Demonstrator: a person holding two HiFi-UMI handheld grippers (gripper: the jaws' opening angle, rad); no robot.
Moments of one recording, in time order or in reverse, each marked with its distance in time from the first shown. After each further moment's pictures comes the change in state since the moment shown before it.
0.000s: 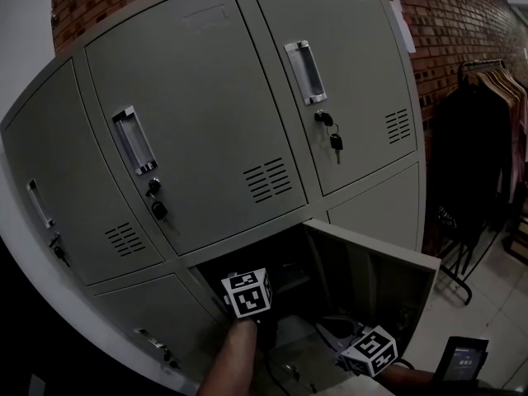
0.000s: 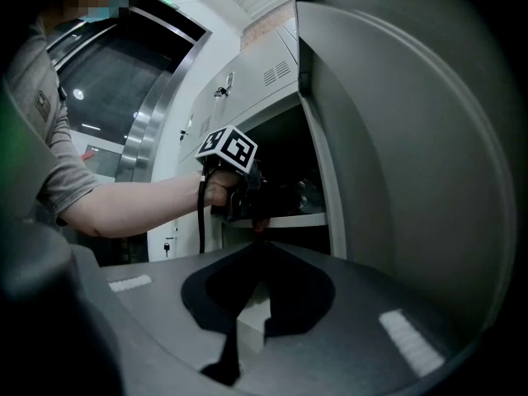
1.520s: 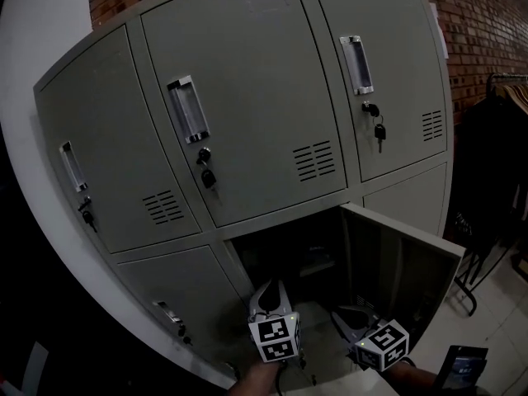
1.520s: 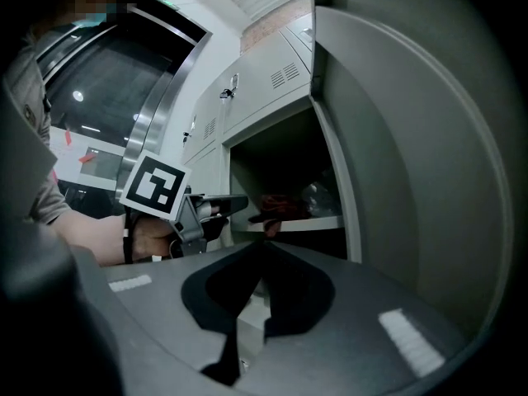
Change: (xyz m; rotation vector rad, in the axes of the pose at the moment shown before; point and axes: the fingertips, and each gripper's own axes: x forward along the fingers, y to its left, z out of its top) left arm -0.124 -0.018 -0.047 -0.027 -0.119 -0.009; right arm 0.000 0.018 0.008 0.006 -0.016 -0.010
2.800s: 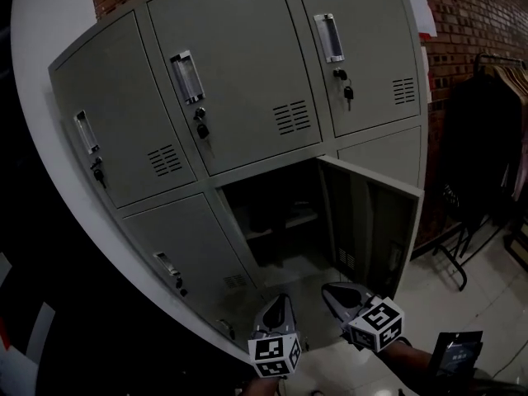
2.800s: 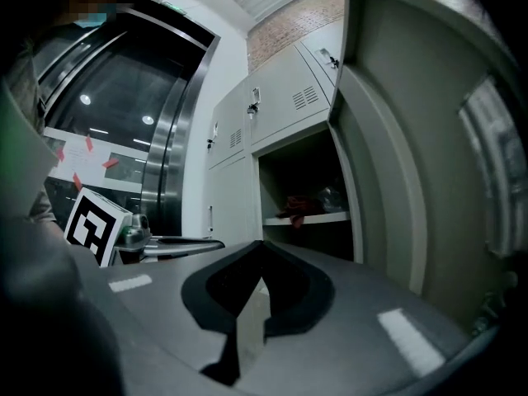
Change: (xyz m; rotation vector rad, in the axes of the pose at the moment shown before) left arm -0.164 -0.081 -0.049 -0.142 0.100 -0.102; right arm -0.081 0.062 -0.003 -0.002 0.026 0.062
